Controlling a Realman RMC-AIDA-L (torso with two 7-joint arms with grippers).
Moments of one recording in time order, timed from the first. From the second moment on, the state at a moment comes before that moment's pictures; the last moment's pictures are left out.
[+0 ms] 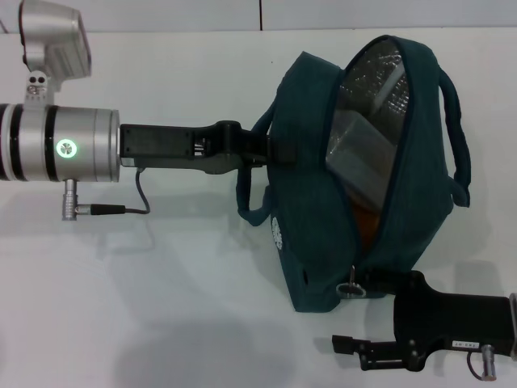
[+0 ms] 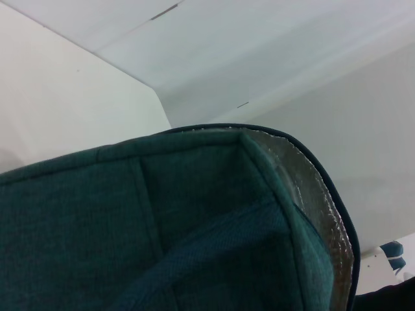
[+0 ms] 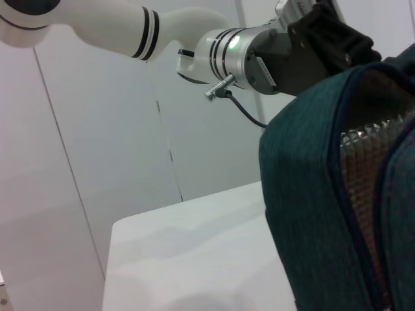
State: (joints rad) left arm -0.69 -2.08 0.74 0.58 1.94 1.71 -2.27; right arm 0.52 2.03 -1.05 -0.10 -1.68 -1.56 0.75
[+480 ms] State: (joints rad) left arm -0.69 -2.08 0.75 0.58 1.94 1.70 -2.27; right arm 0.48 2.03 -1.04 -0.10 -1.67 -1.56 0.74
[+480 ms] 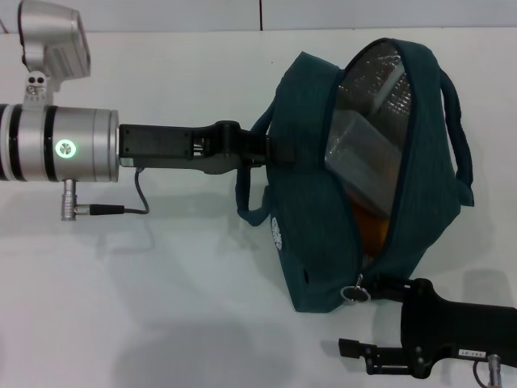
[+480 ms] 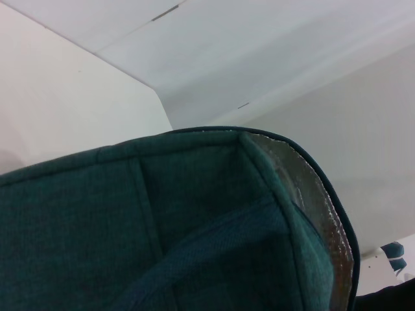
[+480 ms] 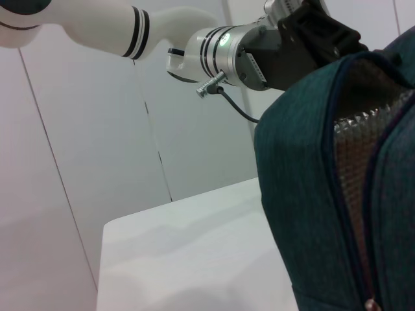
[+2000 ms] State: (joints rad) left arm -0.69 -2.08 0.75 0.58 1.94 1.71 -2.27; right arm 0.45 2.03 -1.04 -0.12 -1.65 -1.53 0.74
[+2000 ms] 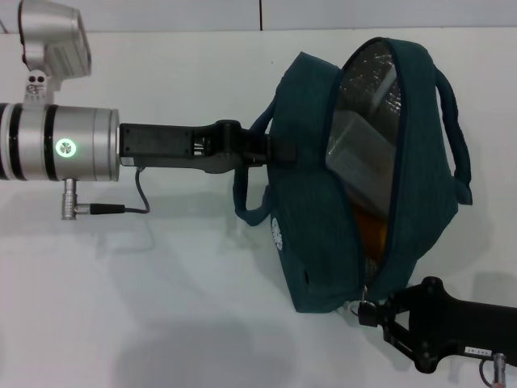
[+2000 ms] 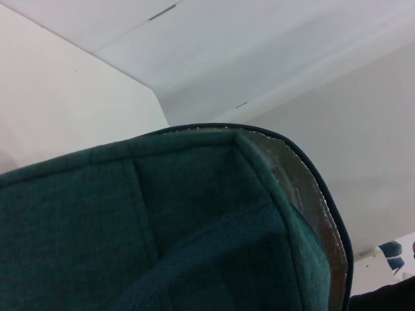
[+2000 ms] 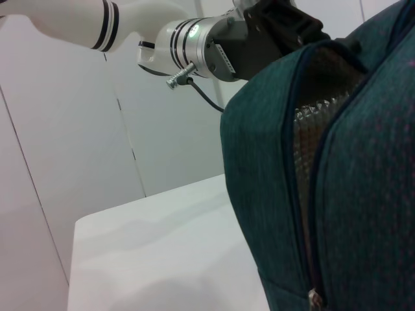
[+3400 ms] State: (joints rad) left arm -0.66 -2.08 0.75 0.58 1.91 1.70 -2.15; right arm 0.36 2.02 -0.96 -0.22 -1.51 -1.78 0.74
